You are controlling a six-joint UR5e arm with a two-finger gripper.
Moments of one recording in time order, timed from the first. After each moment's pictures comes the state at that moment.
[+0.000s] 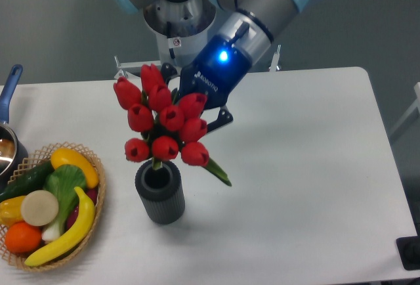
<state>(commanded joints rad) 2.62 -1.67 -1.60 -0.85 0.42 0.71</state>
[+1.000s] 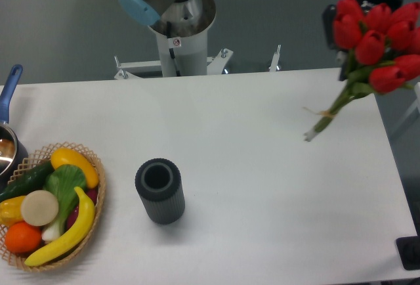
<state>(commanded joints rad) 3.08 -1.73 -1.58 -0.85 0.43 0.93</state>
